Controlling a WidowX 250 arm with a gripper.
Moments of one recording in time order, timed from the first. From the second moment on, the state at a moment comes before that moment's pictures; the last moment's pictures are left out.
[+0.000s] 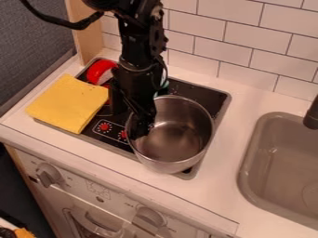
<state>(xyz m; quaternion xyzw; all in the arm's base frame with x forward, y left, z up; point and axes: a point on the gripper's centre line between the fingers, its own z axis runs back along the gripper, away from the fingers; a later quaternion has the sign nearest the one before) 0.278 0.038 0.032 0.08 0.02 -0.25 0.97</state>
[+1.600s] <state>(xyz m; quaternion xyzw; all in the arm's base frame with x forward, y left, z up) 0.248 0.212 0.074 -0.01 -0.03 0.11 0.99</state>
